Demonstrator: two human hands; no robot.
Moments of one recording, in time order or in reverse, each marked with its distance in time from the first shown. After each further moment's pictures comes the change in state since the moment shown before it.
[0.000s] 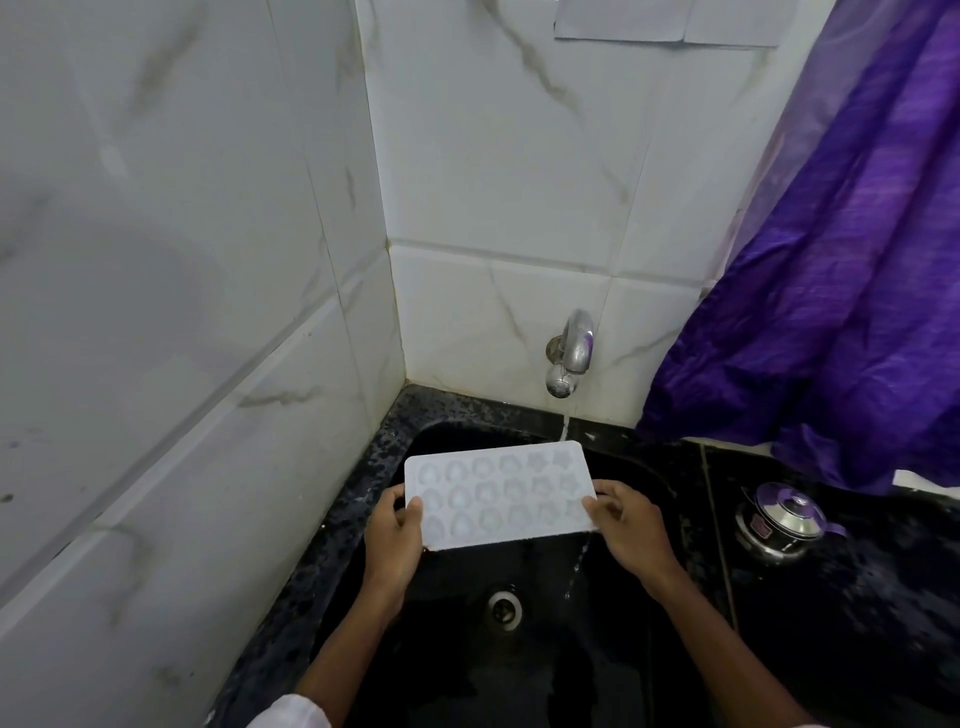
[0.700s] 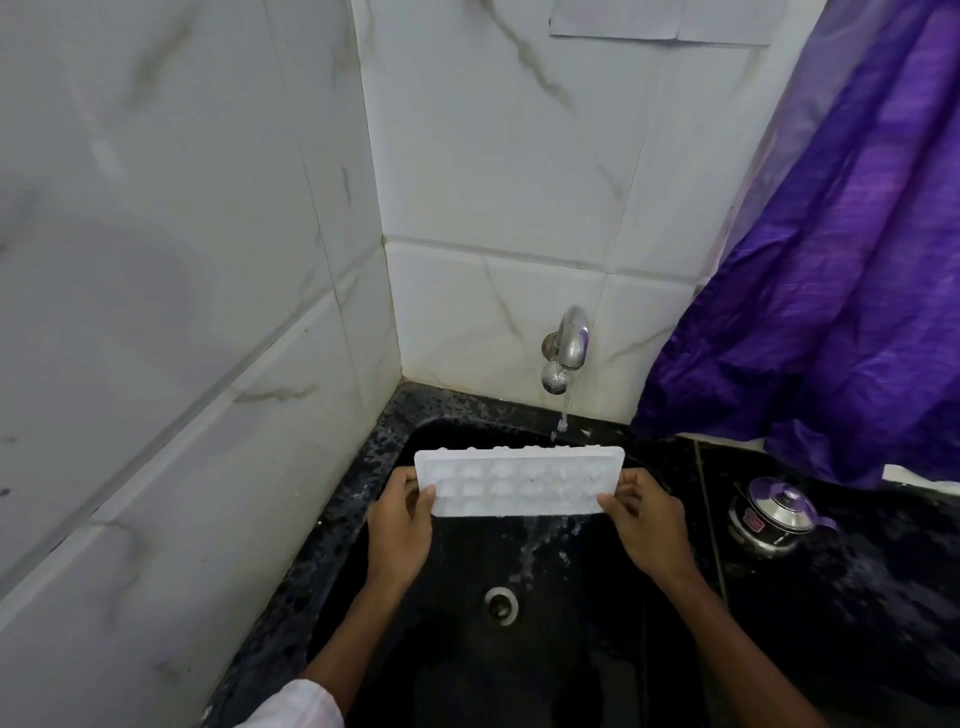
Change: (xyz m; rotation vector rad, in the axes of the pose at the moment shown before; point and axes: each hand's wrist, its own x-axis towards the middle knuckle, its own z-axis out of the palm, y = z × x) left_hand 0.000 0.006 0.003 0.176 0.010 0.368; right_hand -0.008 0.002 -0.020 -0.028 0.123 -0.091
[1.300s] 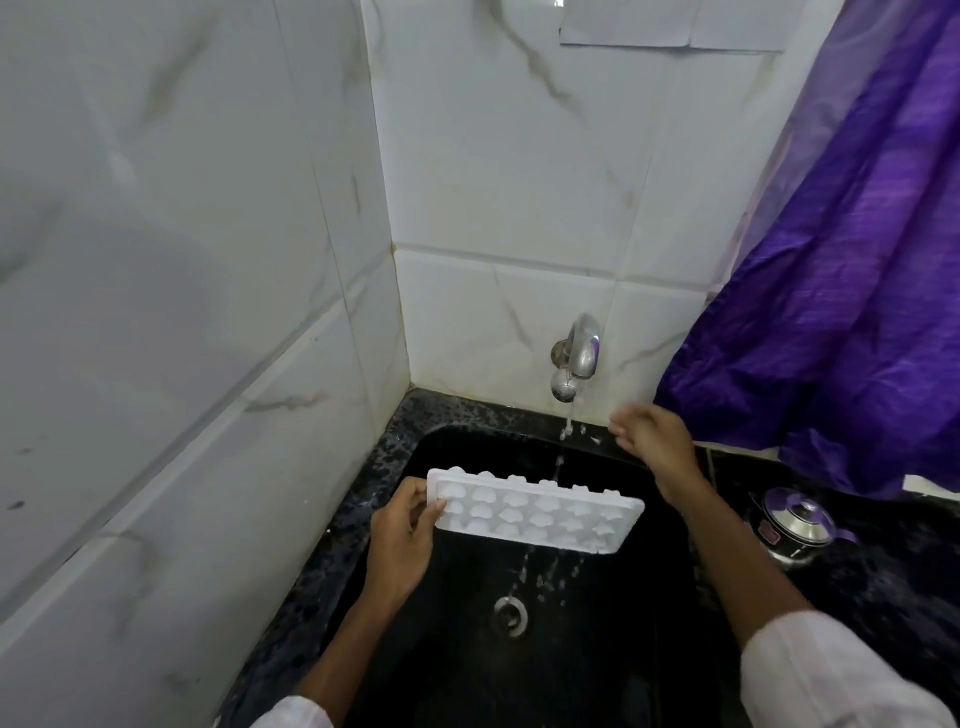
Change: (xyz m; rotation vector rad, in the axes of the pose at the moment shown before) left_hand 0.005 -0.010 -0.011 -0.032 -0.095 0.063; right_hand 0.086 -0.051 -0.008 0.303 0.008 0.212
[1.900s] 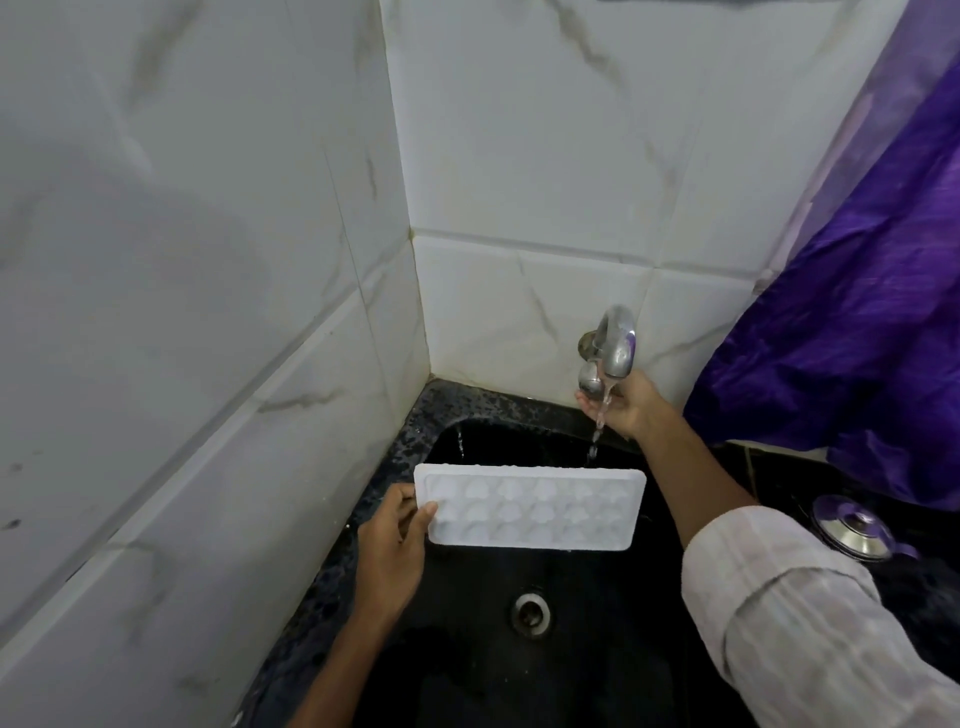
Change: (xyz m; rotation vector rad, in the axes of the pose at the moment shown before) left_hand -0.004 -0.004 -0.022 0.006 0.098 -0.079; right_hand 0.075 -0.032 0.071 0.659 -0.226 0.521
